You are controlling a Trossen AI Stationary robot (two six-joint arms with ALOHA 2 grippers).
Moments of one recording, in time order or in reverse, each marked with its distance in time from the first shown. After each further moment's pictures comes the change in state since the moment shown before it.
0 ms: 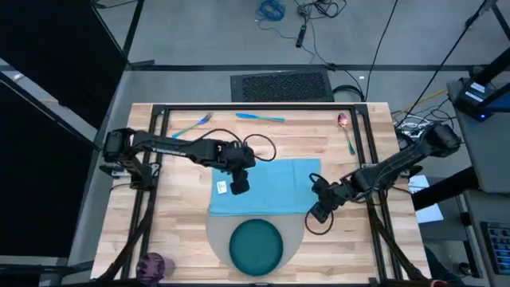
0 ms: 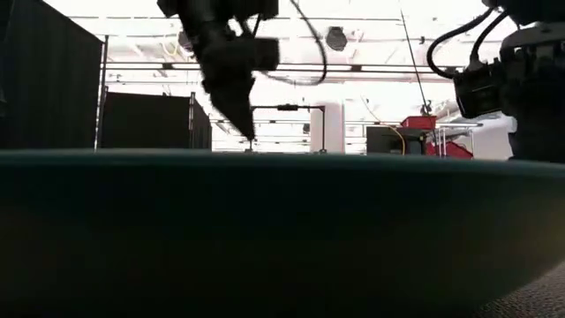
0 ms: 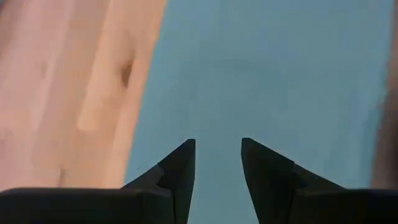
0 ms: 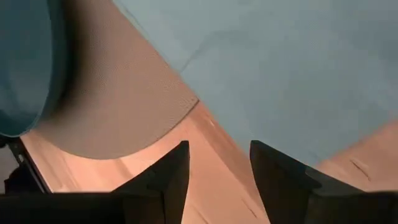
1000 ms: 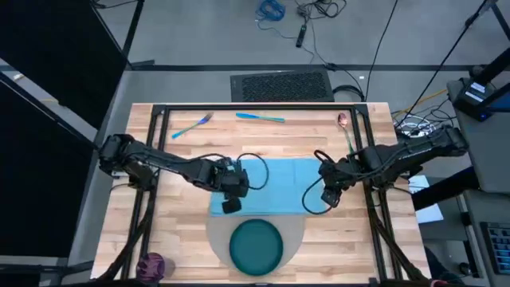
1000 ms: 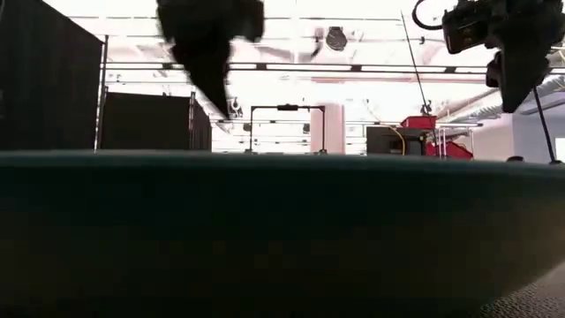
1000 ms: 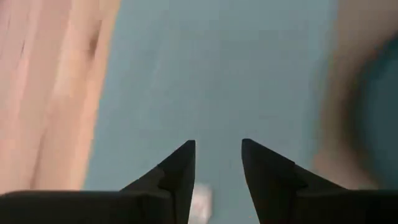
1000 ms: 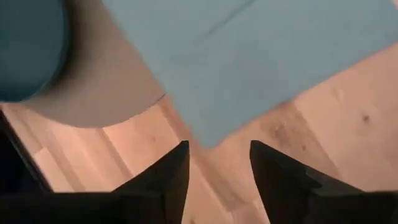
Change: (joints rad) left arm -0.246 -0.011 0.083 0.006 -0.118 -0.128; right arm -0.142 -0.115 0.358 -0.658 -0.028 -0.301
